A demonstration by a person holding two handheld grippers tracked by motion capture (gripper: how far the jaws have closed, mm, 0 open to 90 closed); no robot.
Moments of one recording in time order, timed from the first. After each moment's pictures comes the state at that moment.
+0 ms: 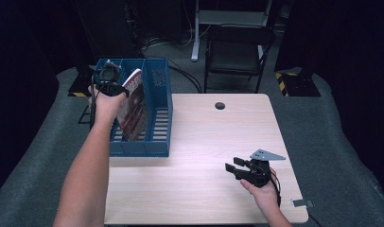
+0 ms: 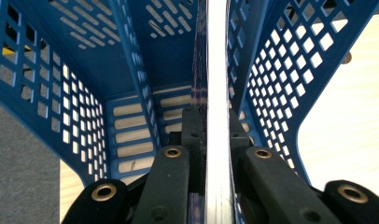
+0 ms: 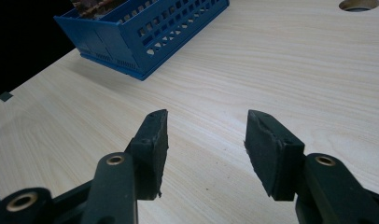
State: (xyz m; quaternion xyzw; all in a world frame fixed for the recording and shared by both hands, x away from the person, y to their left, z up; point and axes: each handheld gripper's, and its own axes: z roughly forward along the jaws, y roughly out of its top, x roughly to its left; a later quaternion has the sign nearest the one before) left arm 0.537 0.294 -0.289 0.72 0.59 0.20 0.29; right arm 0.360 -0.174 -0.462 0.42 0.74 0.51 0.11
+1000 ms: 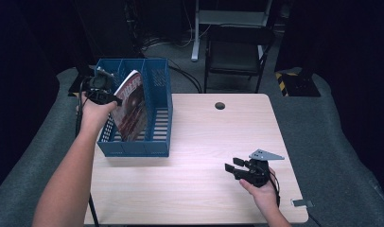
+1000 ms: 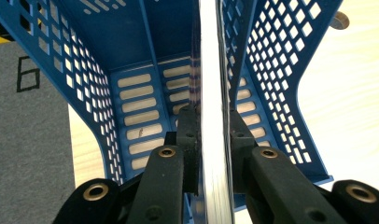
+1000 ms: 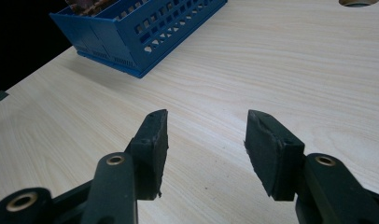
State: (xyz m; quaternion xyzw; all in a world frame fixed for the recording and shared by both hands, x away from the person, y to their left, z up) left arm 0.502 0.311 -0.286 0.74 0.59 0.18 0.27; right arm 0.361 -0.172 -0.465 0.43 0.74 0.50 0.10
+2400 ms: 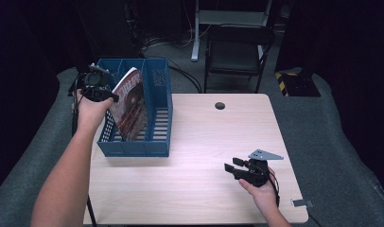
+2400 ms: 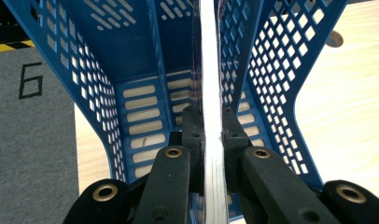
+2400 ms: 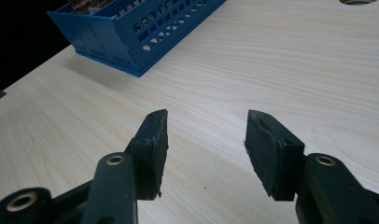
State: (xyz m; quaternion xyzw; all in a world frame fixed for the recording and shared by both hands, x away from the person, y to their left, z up) left arm 0.504 0.318 -0.275 0.73 0.59 0.20 0.29; right arm 0.362 -0.171 -0.466 0.43 0.74 0.50 0.10
